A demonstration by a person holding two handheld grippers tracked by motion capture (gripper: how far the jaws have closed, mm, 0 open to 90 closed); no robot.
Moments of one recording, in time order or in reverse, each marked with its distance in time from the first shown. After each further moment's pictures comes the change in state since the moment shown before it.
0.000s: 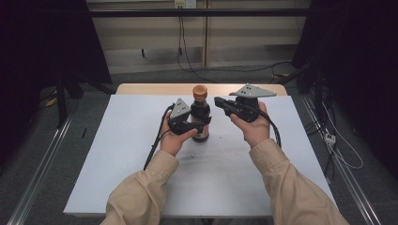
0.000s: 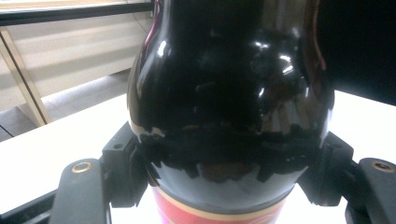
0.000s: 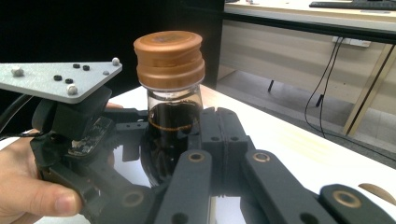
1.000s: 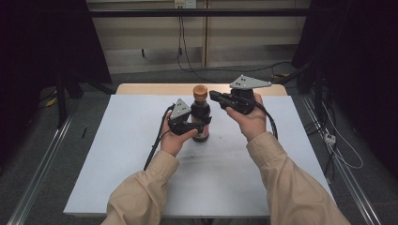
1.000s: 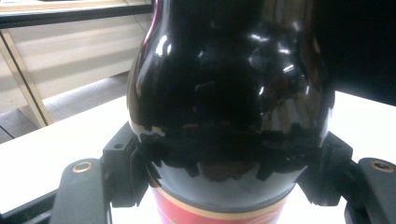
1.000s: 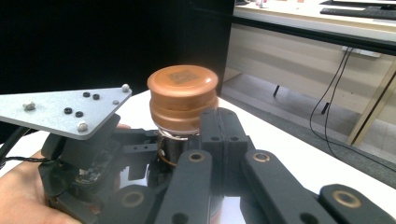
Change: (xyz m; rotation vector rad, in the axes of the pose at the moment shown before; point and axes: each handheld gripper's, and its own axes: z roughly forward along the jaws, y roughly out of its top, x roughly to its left) left arm 0.000 -0.001 0.001 -0.006 0.002 0.010; right arm 0.003 0.022 0.009 0.010 0.032 -0.043
